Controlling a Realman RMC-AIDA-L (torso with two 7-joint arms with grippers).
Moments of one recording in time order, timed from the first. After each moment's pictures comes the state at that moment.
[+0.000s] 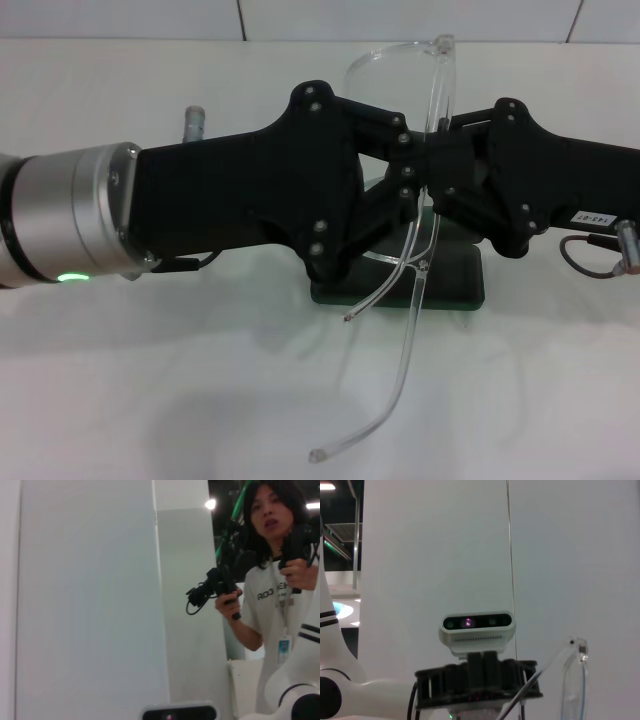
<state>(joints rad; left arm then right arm) -0.29 -2.10 1.45 1.15 1.13 1.63 -1.34 0.50 2.03 -1.31 -0.65 -1.13 -1.76 1.11</state>
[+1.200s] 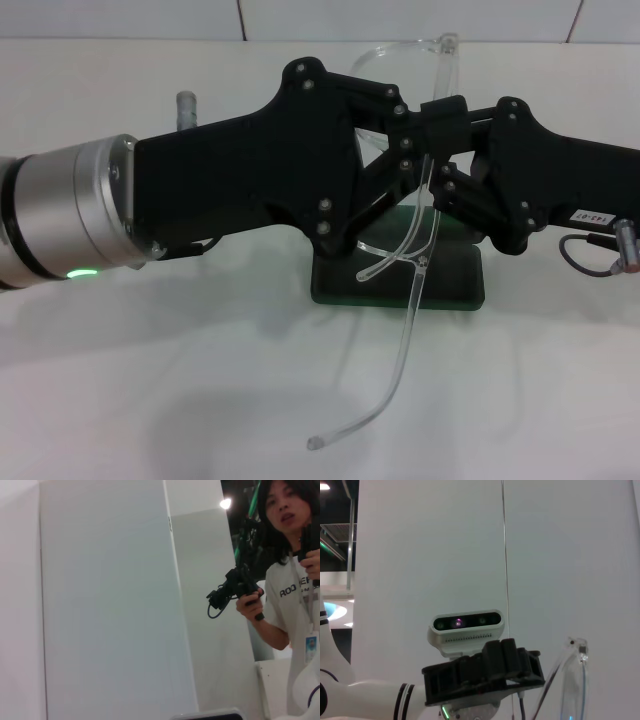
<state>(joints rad) -0.25 -2.10 1.50 1.18 1.08 1.55 -1.25 0.51 2.02 -1.31 -0.62 -1.12 -1.75 1.08</state>
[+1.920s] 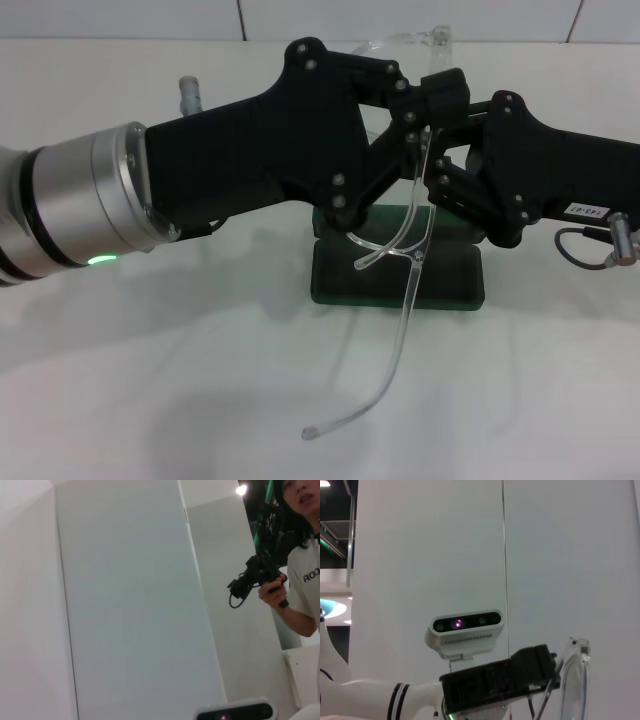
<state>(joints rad) -0.24 -2.10 1.53 1.18 1.06 1.46 -1.17 0.52 2.02 -1.30 -0.62 -1.13 -1.74 1.08</state>
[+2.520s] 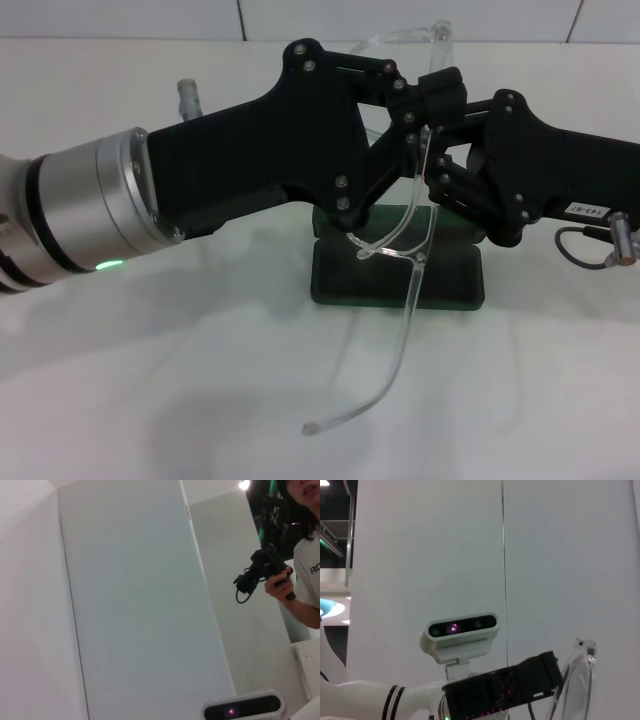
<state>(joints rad) -0.22 -2.10 1.55 1.18 1.04 1.43 -1.11 0.52 2.03 -1.30 -0.62 -1.12 -1.74 1.07</state>
